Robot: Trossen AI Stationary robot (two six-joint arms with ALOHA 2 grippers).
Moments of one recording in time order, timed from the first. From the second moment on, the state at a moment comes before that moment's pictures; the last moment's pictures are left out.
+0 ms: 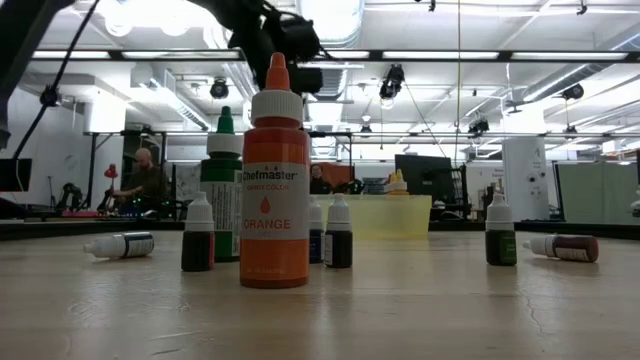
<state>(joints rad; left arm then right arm) 0.46 1.80 1.64 -0.88 0.06 0.15 -0.14 1.44 1.90 -1.29 0.16 0.13</state>
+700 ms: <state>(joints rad) 0.49 1.99 1.73 -0.90 0.06 0.25 -0.14 1.44 1.90 -1.29 0.16 0.15</state>
